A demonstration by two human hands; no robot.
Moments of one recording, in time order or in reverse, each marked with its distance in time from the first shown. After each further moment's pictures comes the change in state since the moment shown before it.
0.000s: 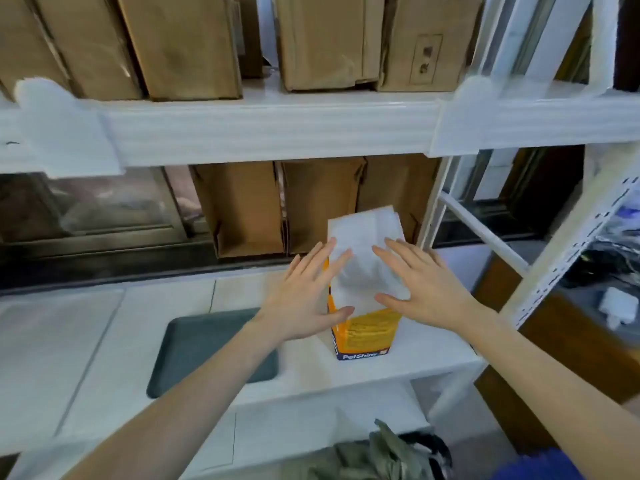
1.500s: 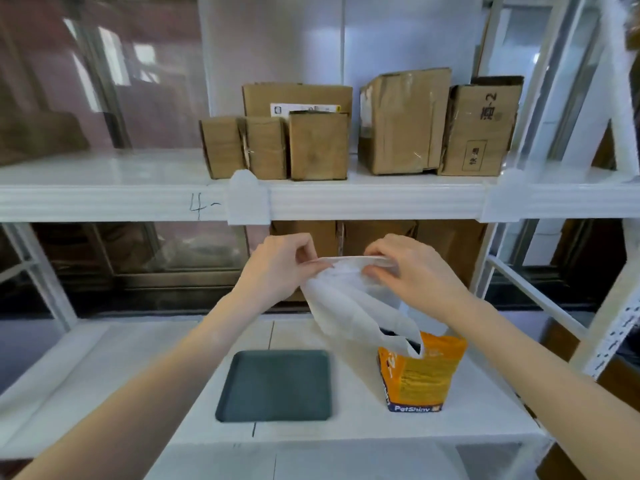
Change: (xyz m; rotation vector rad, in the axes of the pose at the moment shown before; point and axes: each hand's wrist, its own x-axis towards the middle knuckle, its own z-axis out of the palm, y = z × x) left_hand -0.082 -0.002 -0.192 -0.162 0.374 -0.319; right_hand 0.022 -0.144 -0.114 0.226 0.392 -0.306
